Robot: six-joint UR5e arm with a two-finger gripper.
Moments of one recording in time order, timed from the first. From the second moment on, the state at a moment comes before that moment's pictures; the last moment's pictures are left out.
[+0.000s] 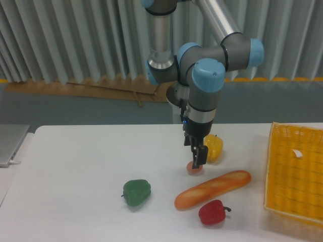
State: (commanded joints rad) arm 2.38 -1.83 -1.46 -1.39 1.41 1.45
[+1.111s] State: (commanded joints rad) arm 2.39 -1.84 -1.49 -1.29 1.60 1.44
